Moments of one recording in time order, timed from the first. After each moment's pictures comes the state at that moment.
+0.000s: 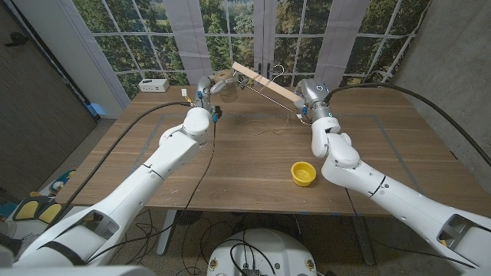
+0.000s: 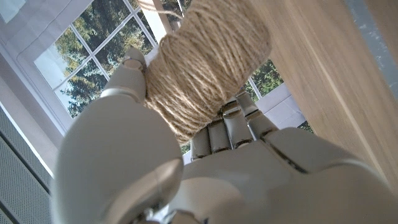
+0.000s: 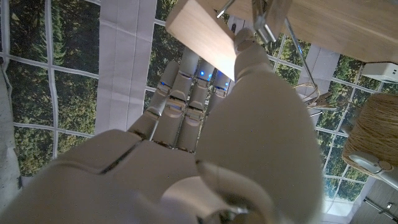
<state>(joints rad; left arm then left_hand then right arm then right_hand) 0.75 0.49 0.49 -1.78 -0.31 0.25 0.57 0.89 0.01 0.48 -0.21 0.18 0.79 0.13 0.21 0.28 0.85 0.09 0.34 0.34 0.84 -0.02 0.18 0.17 0.31 0.03 0.73 0.19 -0.71 -0.65 -0.79 -1.96 -0.77 -0.79 -0.20 1.28 0.02 0.16 -0.13 0.32 0.98 0.01 0.40 0.22 1.07 0.03 0.40 0.48 1.09 -0.02 0.27 1.04 0.38 -0.05 1.09 0.17</state>
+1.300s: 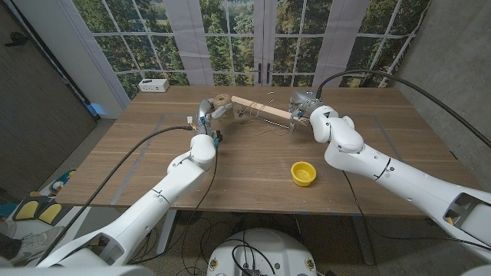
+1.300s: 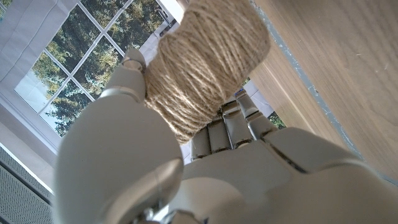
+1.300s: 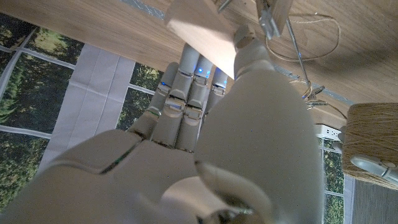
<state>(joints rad) 0.87 0.44 0.51 -1.64 -0.13 0.10 0.65 0.89 0.01 0.46 -0.19 0.20 0.79 0.13 0.20 0.28 0.86 0.08 0.30 0.33 0.84 -0.02 0.18 0.17 0.30 0.04 0.72 0.19 -0.57 -0.71 -0.87 -1.97 -0.72 -0.80 0.25 1.30 0.00 0.16 -0.13 0.29 1.01 0.04 0.38 0.22 1.12 0.06 0.38 0.46 1.10 -0.03 0.27 1.04 0.38 -0.04 1.09 0.17</state>
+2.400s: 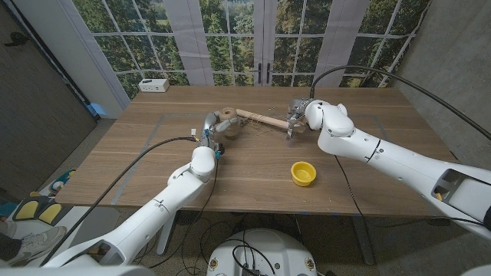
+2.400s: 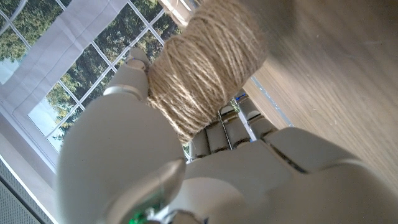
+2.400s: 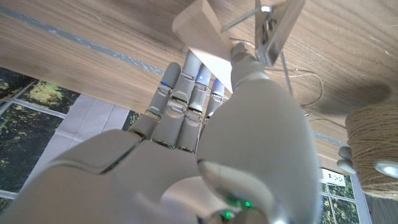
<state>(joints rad) 0.89 0.45 0.54 -1.57 -0.13 0.03 0.54 0.94 -0.04 0.43 -0.16 0.18 0.69 0.00 0.17 0.23 0.74 -0.05 0.19 0.27 0.53 -0.05 0.17 0.17 0.18 0.07 0.67 0.18 -0.39 -0.69 -1.00 -1.87 -0.65 -0.89 0.51 1.23 0.06 0.27 -0.12 0.21 0.69 -0.07 0.19 0.23 0.80 0.02 0.23 0.47 0.98 -0.14 0.17 0.89 0.37 -0.02 1.08 0.17</state>
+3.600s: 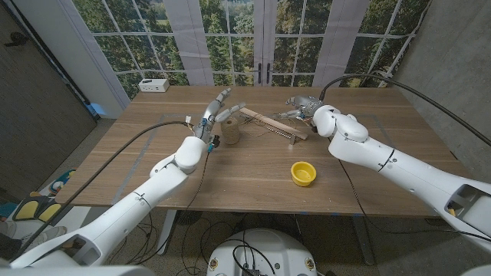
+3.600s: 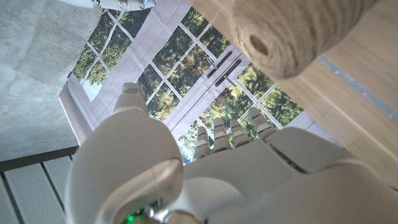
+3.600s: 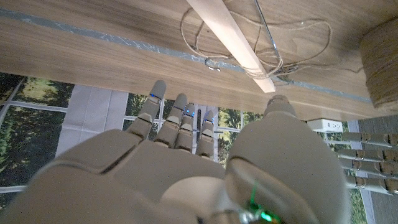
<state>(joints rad) 0.88 0.60 0.50 -1.66 -0.11 -0.13 0.34 0.75 0.04 0.16 -0.03 0.19 0.03 -0.07 0.17 0.19 0.06 0.05 0.19 0.23 -0.02 0.06 0.18 0.18 -0.15 0.16 0.48 0.19 -0.59 -0.73 -0.79 -1.91 -0.41 -0.69 0.09 0.69 0.02 0.03 0.11 0.32 0.26 -0.05 0.20 0.20 0.24 0.06 0.20 0.35 0.27 0.00 0.19 0.61 0.08 0.14 0.84 0.17</state>
